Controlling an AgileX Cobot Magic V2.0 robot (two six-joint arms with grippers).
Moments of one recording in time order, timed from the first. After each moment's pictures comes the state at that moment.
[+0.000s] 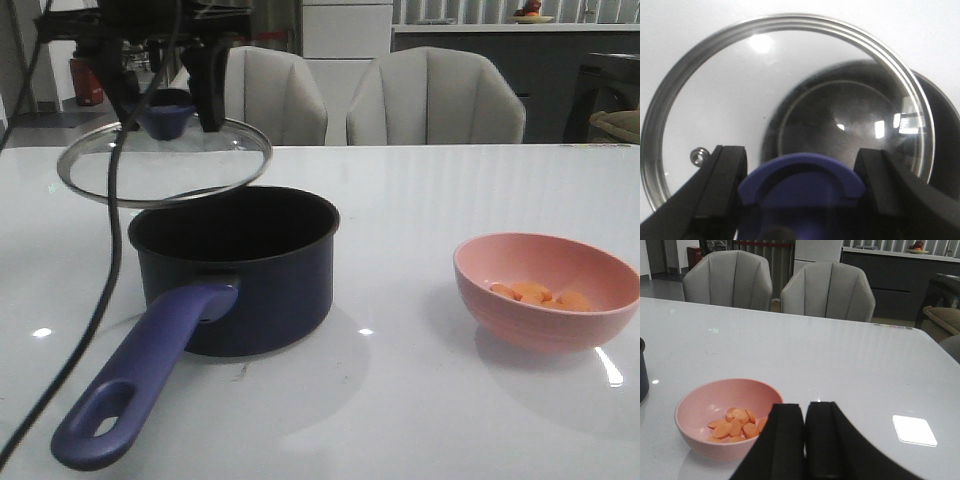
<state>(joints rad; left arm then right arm) -0.43 1.95 -1.88 0.05 1.25 -0.34 0.11 -0.01 0.03 -0.08 0.08 0.07</state>
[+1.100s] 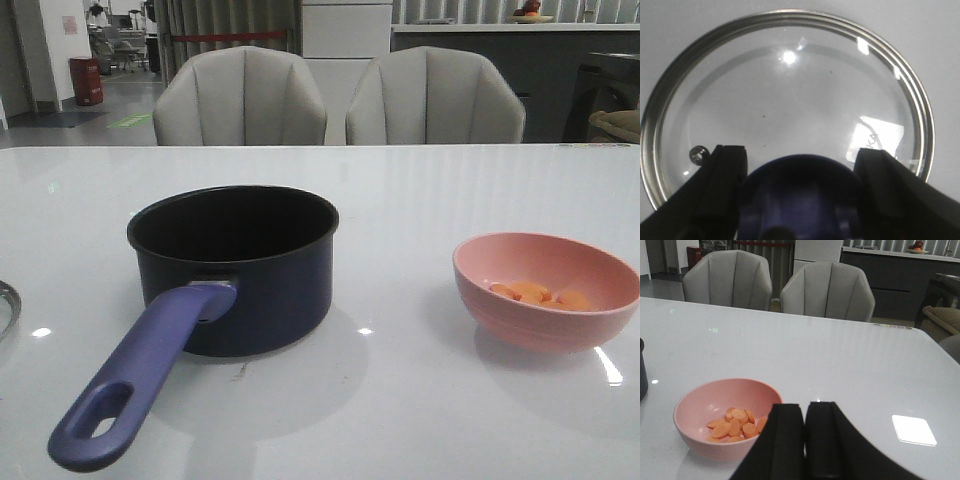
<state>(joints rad) 0.05 1.81 -1.17 -0.03 0.91 -0.14 0.11 -0.01 0.03 -0.08 0.08 0.07</state>
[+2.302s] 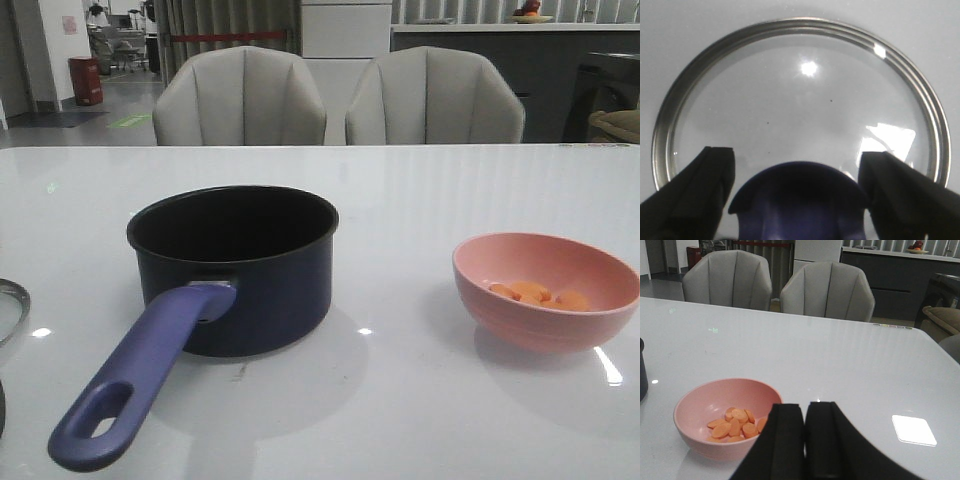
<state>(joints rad) 0.05 1.85 -1.18 -0.02 0.85 -0.10 0.11 -0.01 0.03 -0.08 0.08 0.07</state>
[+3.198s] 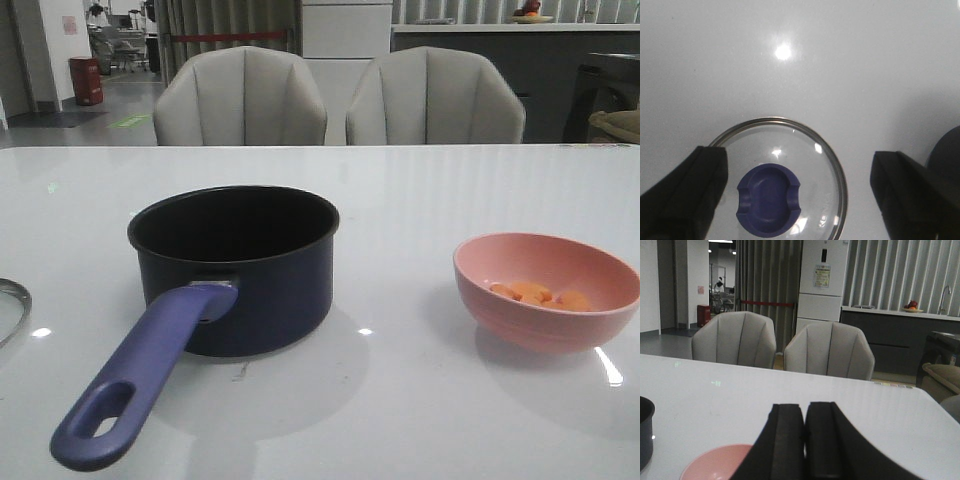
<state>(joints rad) 0.04 1.34 -0.96 -0.10 0.55 -0.10 0.11 -0.01 0.01 -0.08 -0.13 0.07</state>
